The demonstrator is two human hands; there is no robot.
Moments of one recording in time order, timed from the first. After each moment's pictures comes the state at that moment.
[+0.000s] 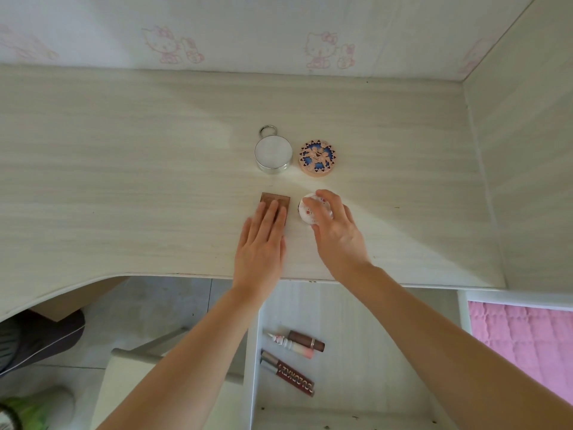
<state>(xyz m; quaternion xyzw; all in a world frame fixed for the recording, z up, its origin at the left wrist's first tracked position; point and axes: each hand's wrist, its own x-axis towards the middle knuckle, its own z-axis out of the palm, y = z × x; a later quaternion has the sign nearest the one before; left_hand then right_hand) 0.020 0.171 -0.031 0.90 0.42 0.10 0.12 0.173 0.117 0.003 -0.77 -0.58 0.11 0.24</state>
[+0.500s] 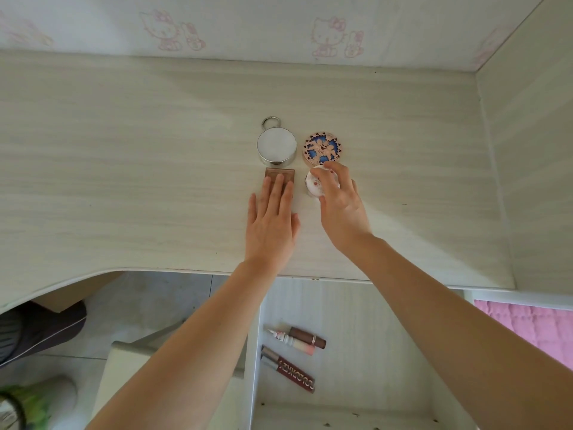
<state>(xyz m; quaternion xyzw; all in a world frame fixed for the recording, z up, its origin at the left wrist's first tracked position) 0.053 0.194 -0.031 0.88 0.46 0.08 0.11 0.193 0.154 -0.004 -0.78 -0.55 0.12 0.27</state>
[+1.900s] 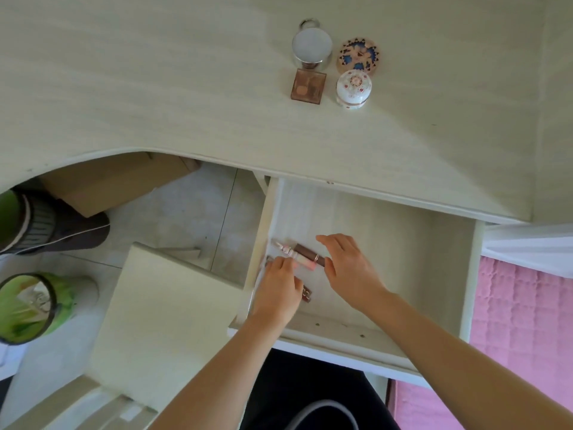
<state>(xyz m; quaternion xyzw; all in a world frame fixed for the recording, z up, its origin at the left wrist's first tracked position) -0.049 -0.045 -0.058 0.74 0.58 -0.06 0.34 0.113 -0.066 -0.050 -0.69 -0.65 0.27 0.13</state>
